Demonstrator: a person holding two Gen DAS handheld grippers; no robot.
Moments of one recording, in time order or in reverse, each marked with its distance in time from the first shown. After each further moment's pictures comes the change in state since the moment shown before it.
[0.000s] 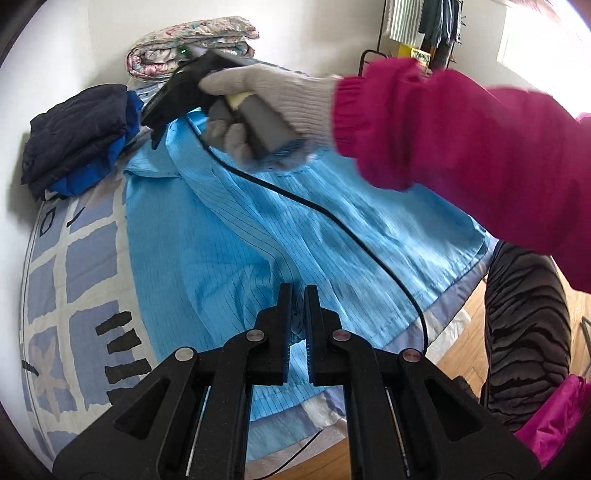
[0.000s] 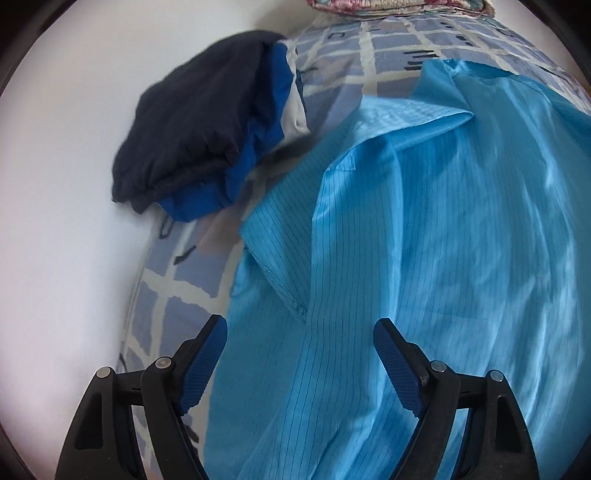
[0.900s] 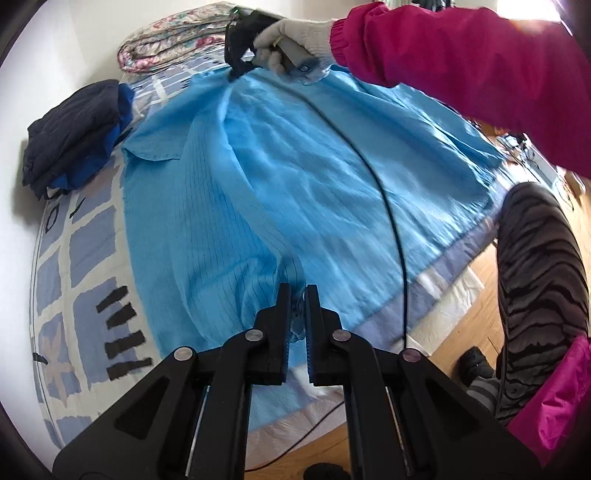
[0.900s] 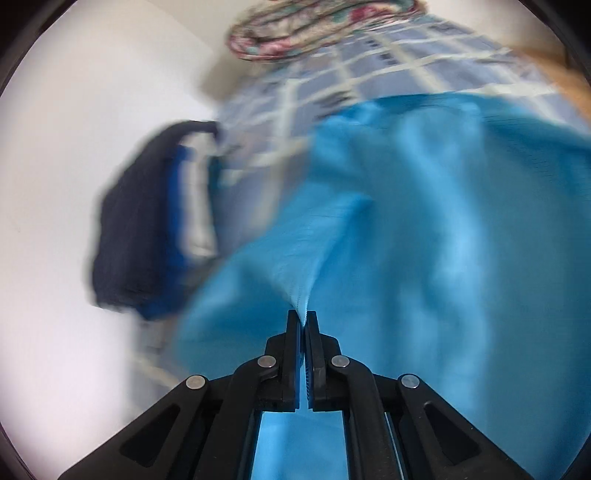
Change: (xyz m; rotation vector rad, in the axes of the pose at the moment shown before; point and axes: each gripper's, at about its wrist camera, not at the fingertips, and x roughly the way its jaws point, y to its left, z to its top) left arm 0.004 -0.032 -0.026 0.080 0.094 0.046; right arm -0.059 -0.130 0.056 0.090 -0.117 -0.183
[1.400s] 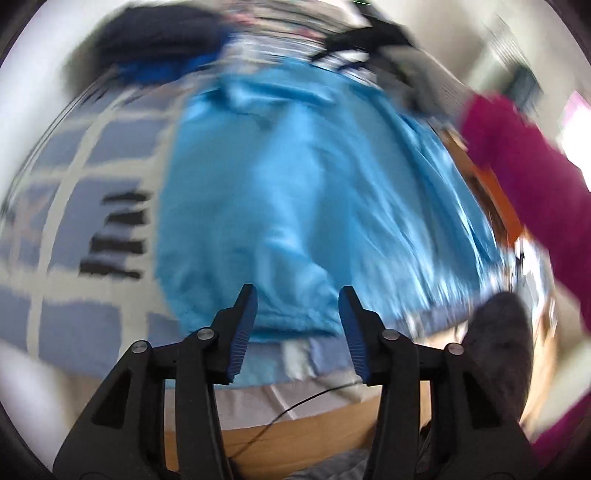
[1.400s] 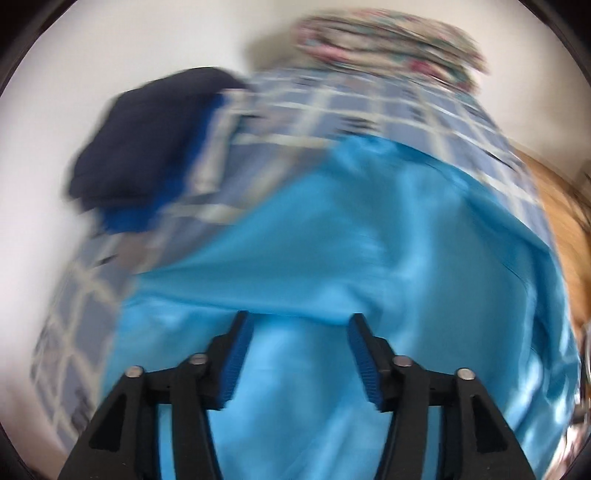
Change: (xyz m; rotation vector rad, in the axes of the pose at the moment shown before) left arm -0.017 0.078 -0.039 -0.573 -0.061 -0.068; right arm -0.057 0.091 -0.042 -0.398 -0.027 -0.018
